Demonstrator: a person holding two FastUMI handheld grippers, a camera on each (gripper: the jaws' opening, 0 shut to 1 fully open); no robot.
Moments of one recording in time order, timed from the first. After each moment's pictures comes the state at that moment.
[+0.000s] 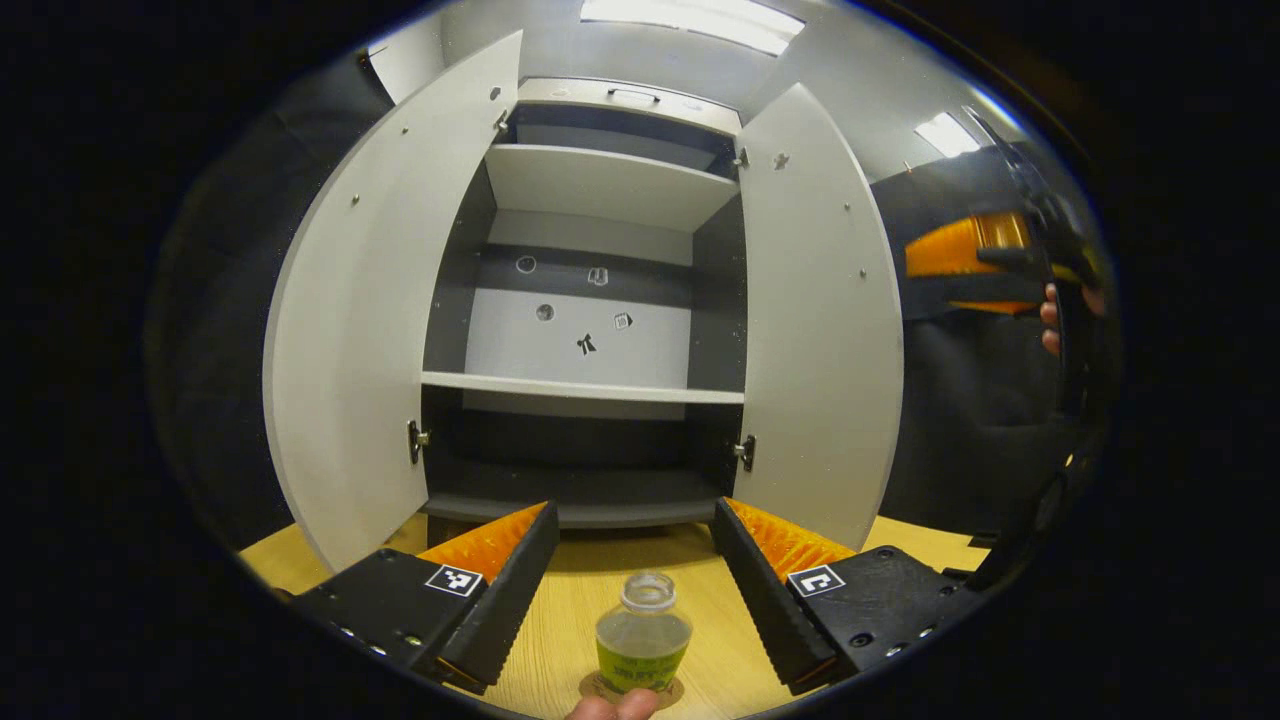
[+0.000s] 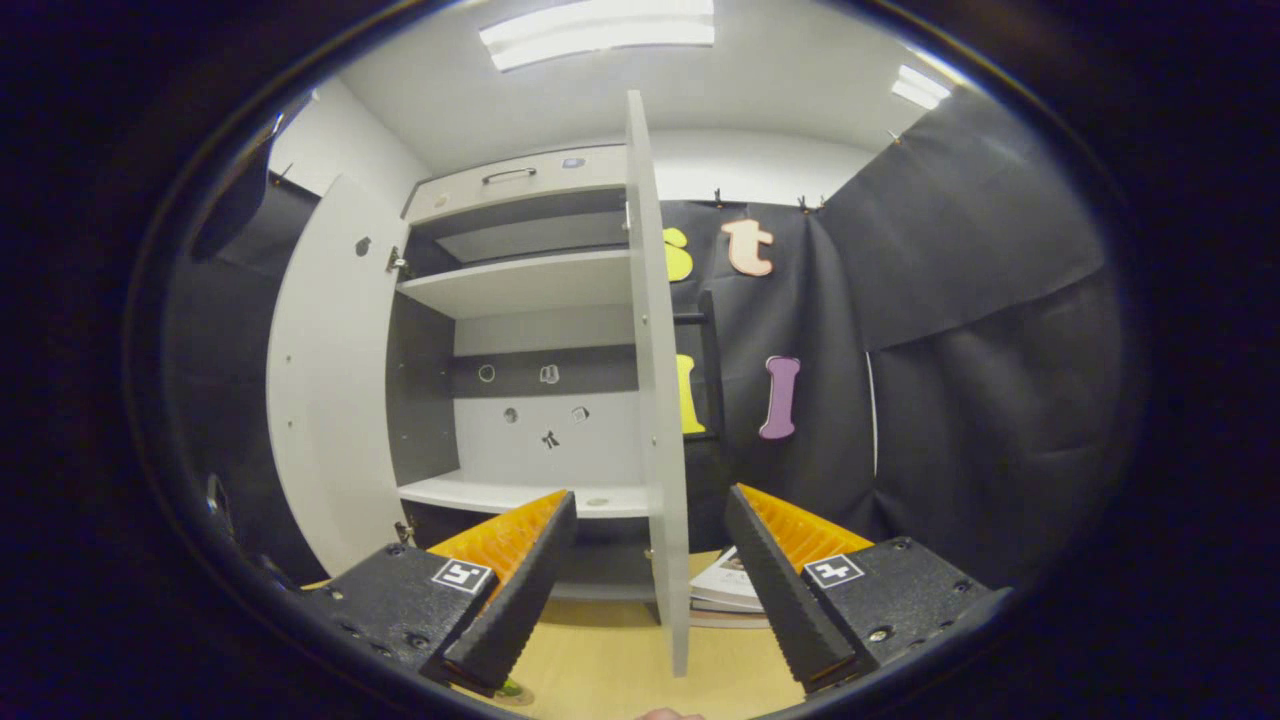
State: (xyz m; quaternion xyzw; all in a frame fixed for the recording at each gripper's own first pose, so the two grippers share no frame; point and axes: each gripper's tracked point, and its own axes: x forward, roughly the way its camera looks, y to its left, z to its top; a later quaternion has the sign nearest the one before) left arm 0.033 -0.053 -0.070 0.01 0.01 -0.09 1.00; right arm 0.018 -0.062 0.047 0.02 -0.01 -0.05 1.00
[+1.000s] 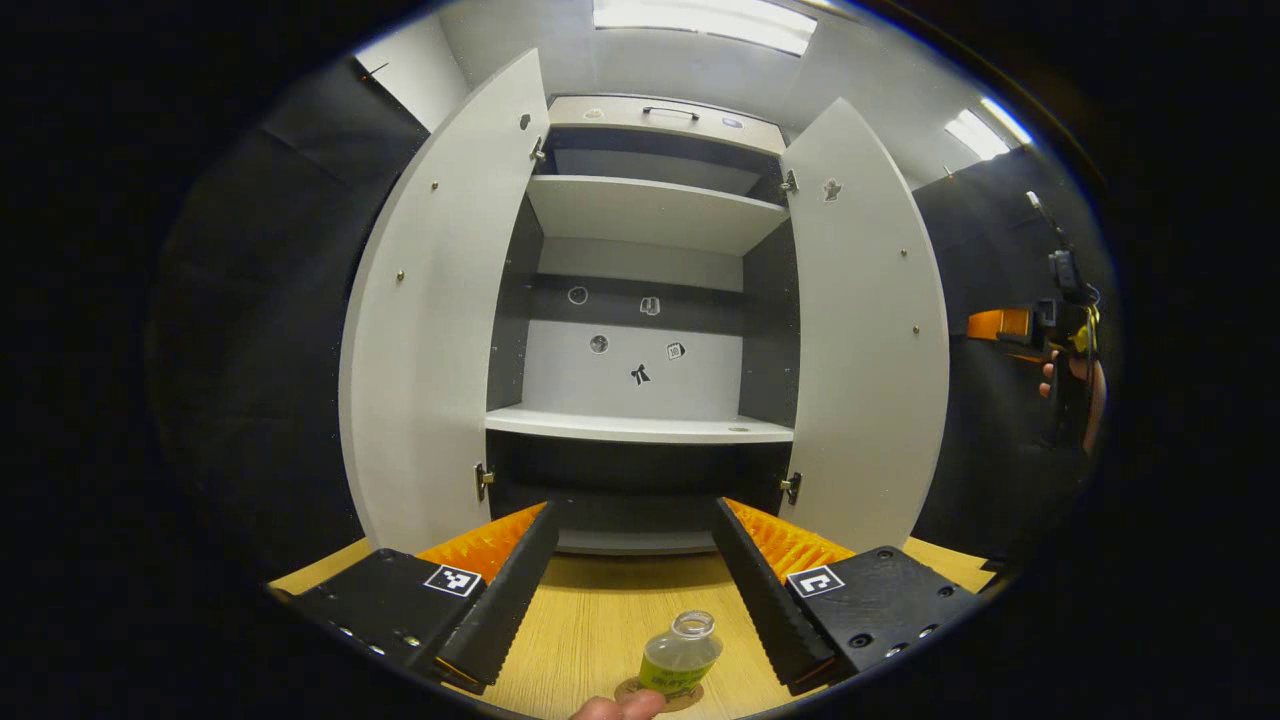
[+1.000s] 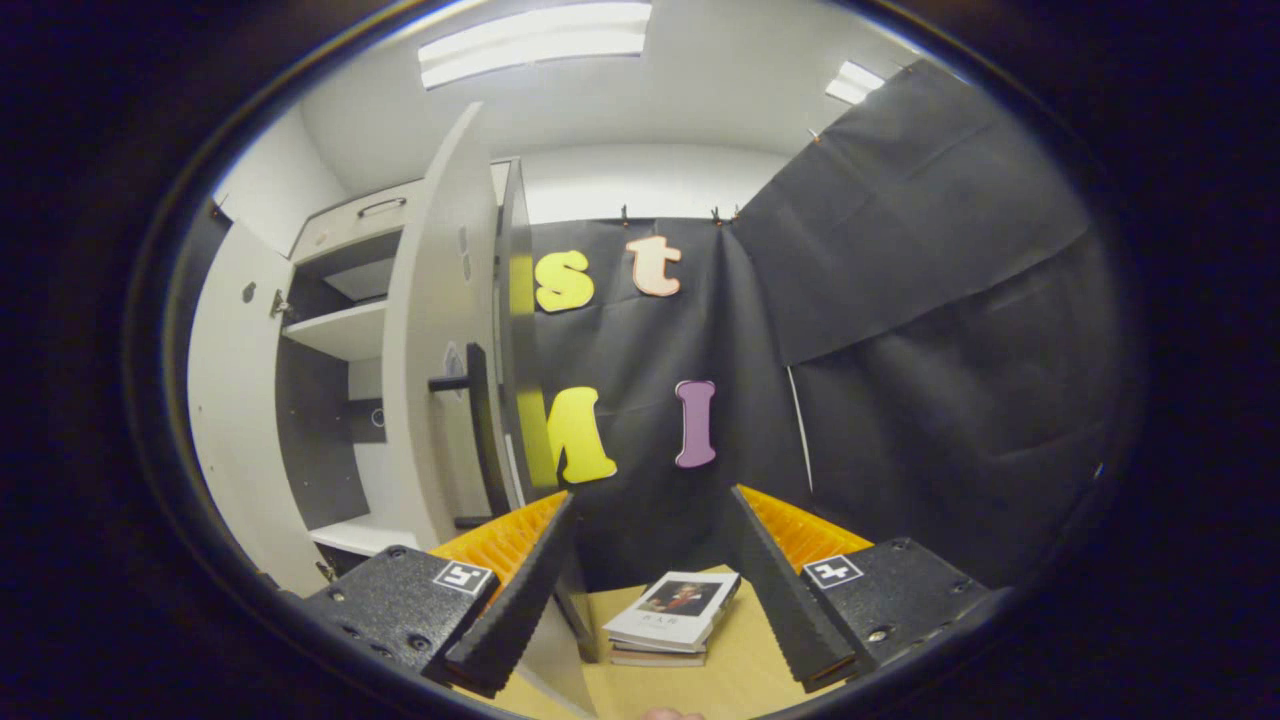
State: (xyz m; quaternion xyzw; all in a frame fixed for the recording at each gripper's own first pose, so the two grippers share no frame) left arm 0.022 -0.021 -0.027 0.02 0.02 -0.01 1.00; right arm 0.081 -0.203 0.102 0.05 -0.04 -0.13 0.99
